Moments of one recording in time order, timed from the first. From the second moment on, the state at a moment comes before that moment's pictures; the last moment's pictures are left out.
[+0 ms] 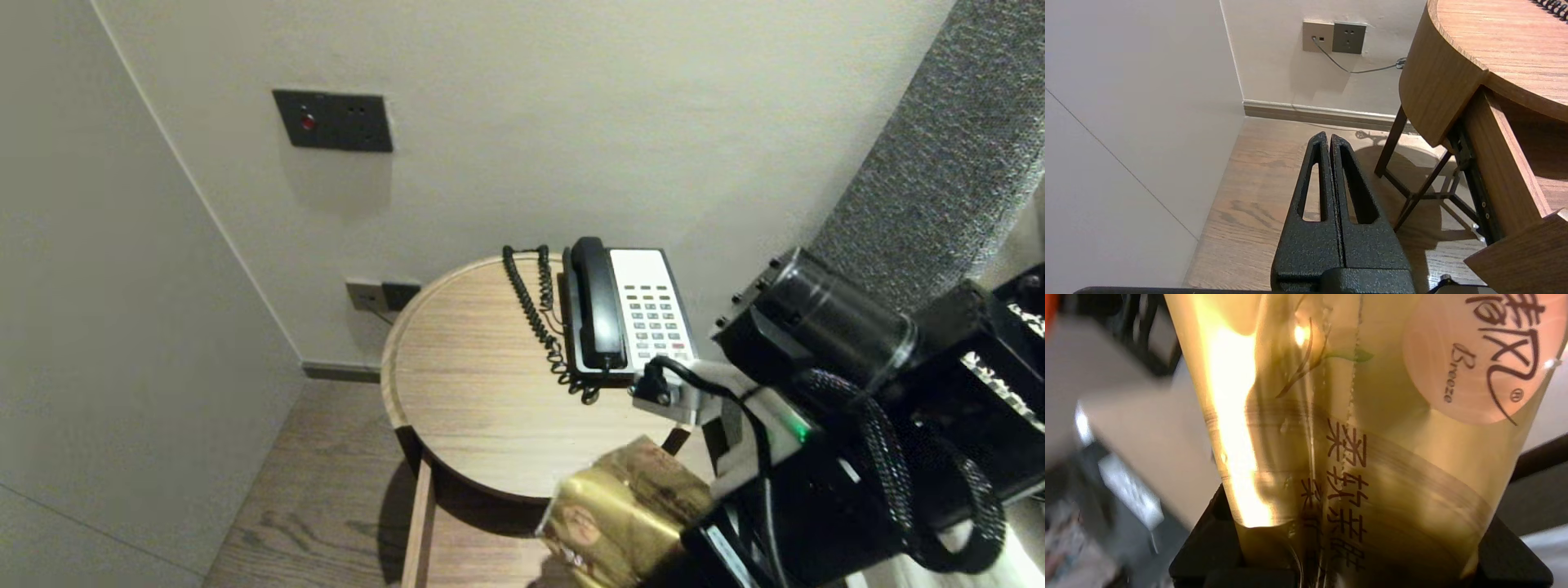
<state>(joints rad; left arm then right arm) 0.01 0.00 -0.01 -0.01 0.02 -0.01 0.85 1.58 -1.30 0.77 0.29 0.30</state>
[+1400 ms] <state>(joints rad) 0.01 0.00 -0.01 -0.01 0.02 -0.01 0.86 1.75 -1.17 0.64 0.43 0.07</state>
